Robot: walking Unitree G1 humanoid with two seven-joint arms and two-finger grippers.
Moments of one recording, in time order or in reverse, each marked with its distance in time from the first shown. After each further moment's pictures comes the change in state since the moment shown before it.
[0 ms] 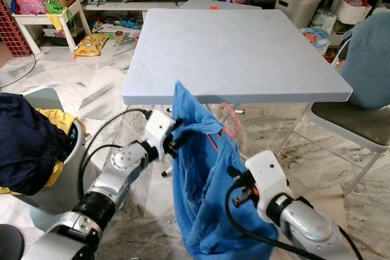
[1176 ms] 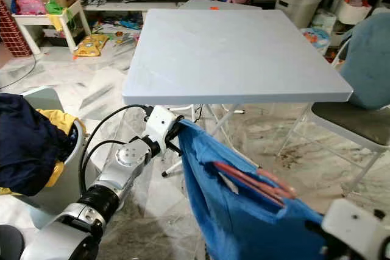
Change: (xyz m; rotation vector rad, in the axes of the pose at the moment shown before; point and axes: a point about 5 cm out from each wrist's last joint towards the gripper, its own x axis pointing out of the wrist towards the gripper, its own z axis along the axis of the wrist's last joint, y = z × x) left arm 0.008 0.001 0.000 0.047 0.019 0.054; right arm -0.127 -0.062 -0.015 -0.414 0.336 0.148
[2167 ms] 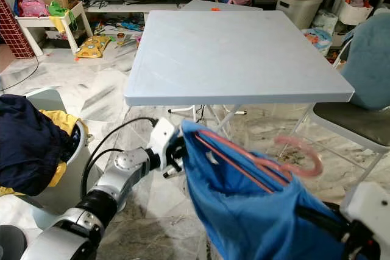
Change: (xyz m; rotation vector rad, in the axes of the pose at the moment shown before) left arm -0.010 -0.018 -0.025 -0.124 0.137 -0.284; right arm -0.012 -0.007 0.029 0.171 -0.302 0.053
